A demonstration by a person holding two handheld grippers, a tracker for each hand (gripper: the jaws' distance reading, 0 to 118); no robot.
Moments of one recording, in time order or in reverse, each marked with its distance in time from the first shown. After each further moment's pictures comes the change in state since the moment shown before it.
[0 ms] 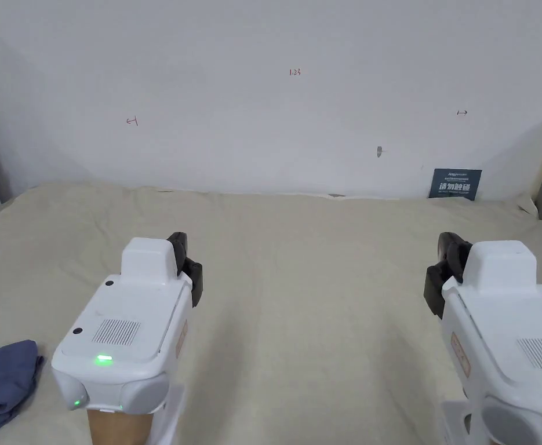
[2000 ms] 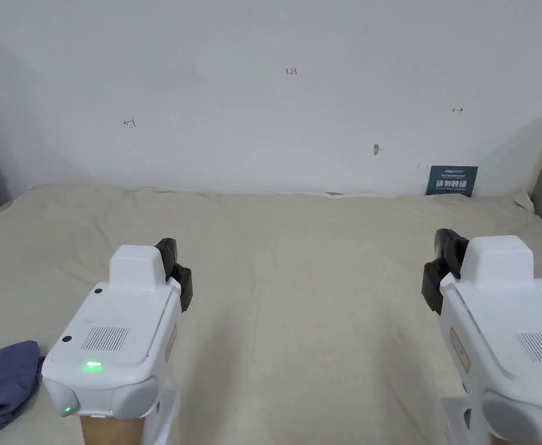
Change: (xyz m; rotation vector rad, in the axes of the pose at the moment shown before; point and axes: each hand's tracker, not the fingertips) left arm -0.016 -0.007 0.008 -0.004 0.013 0.018; right arm -0.007 0.003 0.007 0.002 0.008 0.000
